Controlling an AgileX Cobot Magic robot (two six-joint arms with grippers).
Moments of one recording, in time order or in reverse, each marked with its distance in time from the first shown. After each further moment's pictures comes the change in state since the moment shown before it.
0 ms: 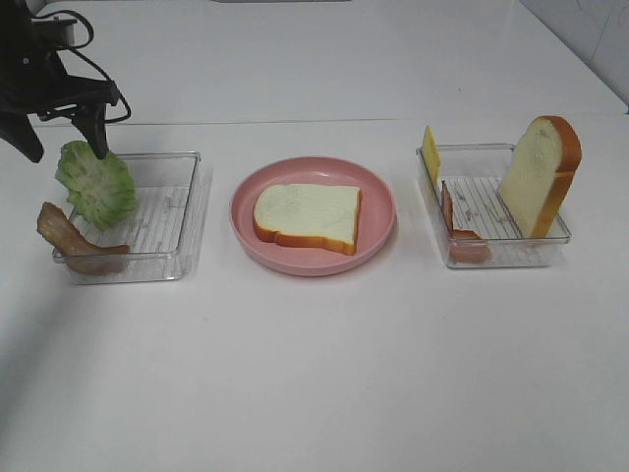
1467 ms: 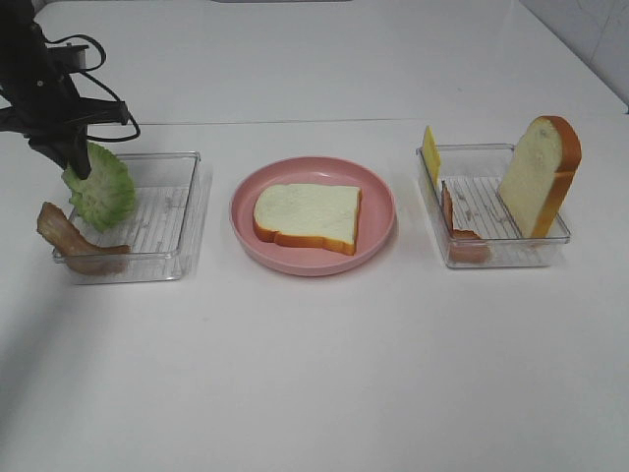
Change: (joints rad) left arm -0.001 0.039 0.000 -0.032 -0.009 0.001; right arm 0.000 0.000 0.000 0.000 0.000 0.000
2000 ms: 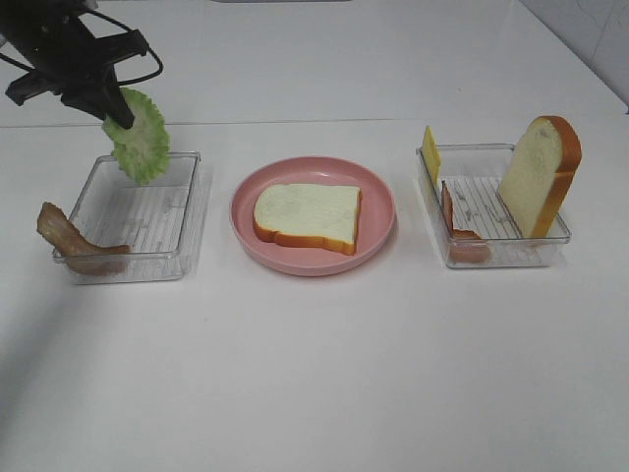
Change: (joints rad) left arm 0.000 -0.084 -0.014 -0.333 -0.020 0.105; right arm 0.000 0.000 0.000 0.000 0.000 0.000
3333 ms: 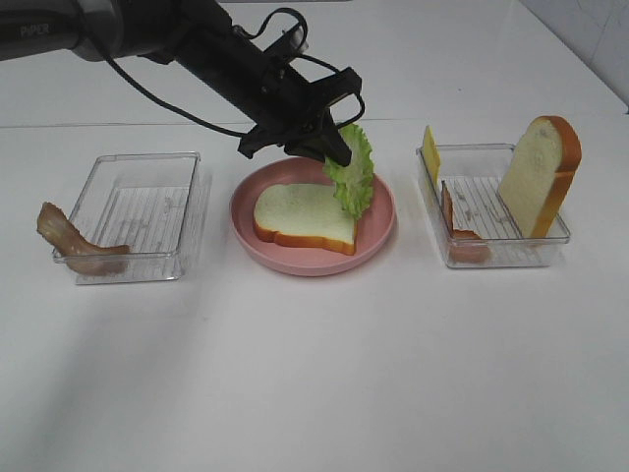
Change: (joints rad) left arm -0.375 0.139 -0.001 -0.368 -0.251 0.113; right arm 0.000 0.000 0.000 0.000 0.000 0.000
